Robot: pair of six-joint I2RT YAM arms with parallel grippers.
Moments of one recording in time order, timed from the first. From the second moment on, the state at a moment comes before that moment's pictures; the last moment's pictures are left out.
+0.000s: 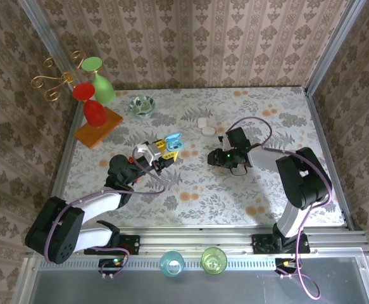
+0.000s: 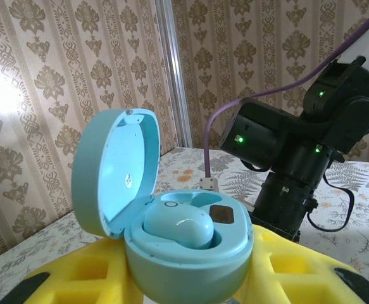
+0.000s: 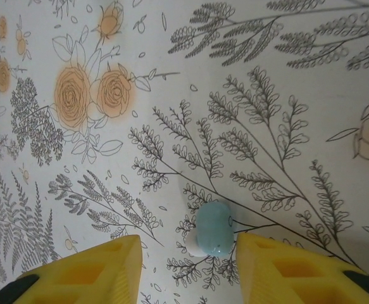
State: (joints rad) left arm -0.52 1.22 0.33 1.05 0.58 0.07; right arm 0.37 1.75 0.89 -0.13 -0.40 0.50
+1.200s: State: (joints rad) left arm -0.52 1.22 0.33 1.06 0.58 0.07; right arm 0.34 1.82 0.87 0.02 -0.52 0.56
